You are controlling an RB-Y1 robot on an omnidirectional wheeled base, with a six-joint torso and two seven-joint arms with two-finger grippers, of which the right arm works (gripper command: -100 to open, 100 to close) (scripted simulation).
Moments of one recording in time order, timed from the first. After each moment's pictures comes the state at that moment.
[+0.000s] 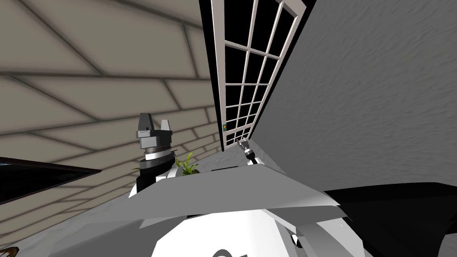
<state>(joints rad) 0.09 -0.12 -0.04 -1.05 0.40 -0.85 0.94</state>
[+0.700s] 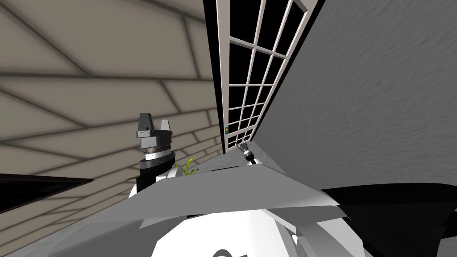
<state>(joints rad) 0.04 -0.12 -0.04 -0.90 0.43 -0.88 1.03</state>
